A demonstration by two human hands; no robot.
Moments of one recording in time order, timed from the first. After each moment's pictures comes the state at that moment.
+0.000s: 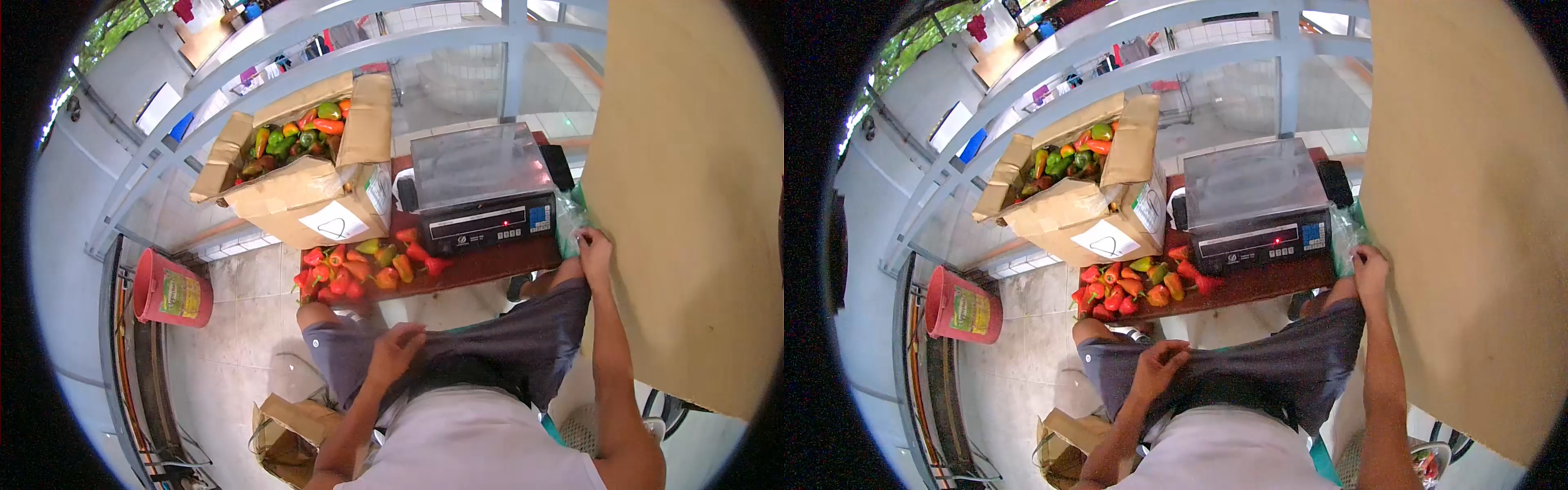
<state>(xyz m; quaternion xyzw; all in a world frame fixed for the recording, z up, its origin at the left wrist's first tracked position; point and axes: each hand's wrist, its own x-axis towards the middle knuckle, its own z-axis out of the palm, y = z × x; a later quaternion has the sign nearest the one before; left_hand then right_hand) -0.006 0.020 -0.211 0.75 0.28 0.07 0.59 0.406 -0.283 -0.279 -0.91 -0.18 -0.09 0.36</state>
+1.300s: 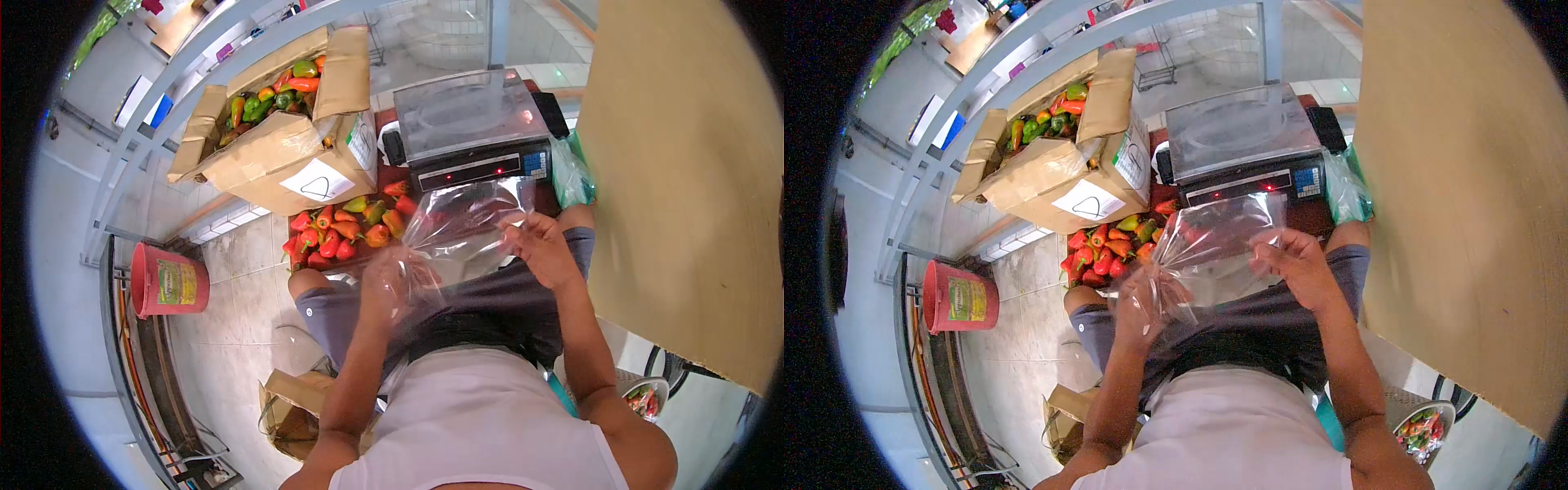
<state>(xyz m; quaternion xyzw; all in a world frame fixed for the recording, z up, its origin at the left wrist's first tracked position) 0.050 0.025 -0.153 0.48 0.24 0.15 0.83 0.232 -0.183 -0.153 -0.49 -0.14 0.34 0.79</state>
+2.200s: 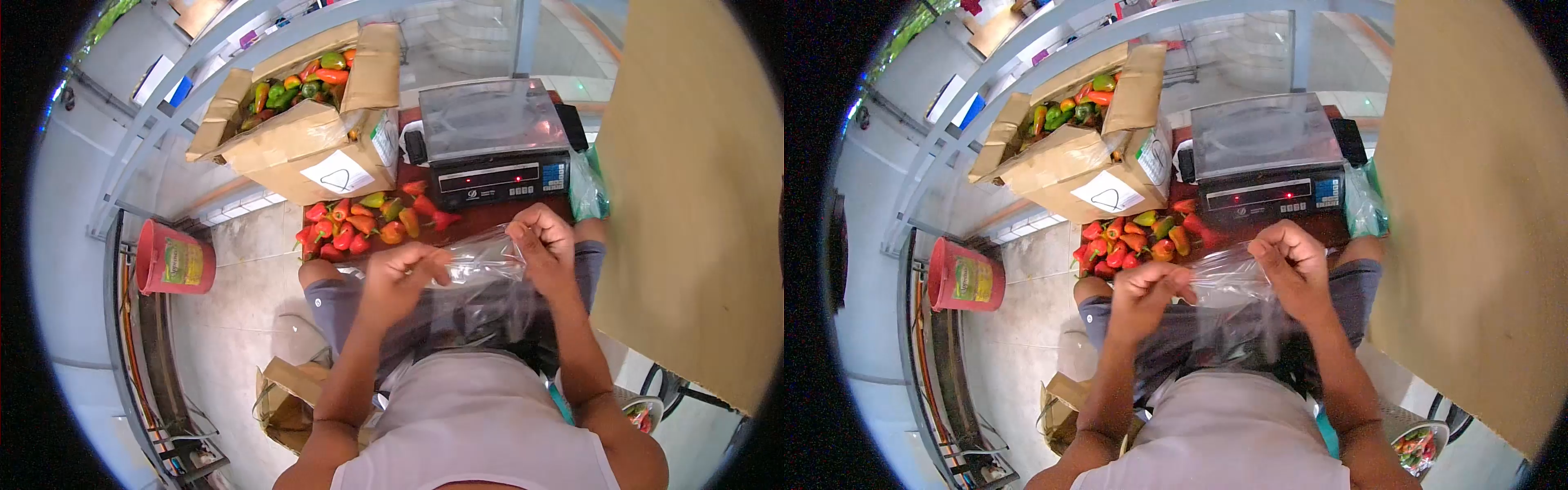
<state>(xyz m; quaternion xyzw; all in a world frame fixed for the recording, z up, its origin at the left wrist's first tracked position) 0.052 0.031 -0.090 0.74 0.13 0.15 0.64 0.211 -0.155 -0.106 -0.57 -0.27 0.23 0.74</state>
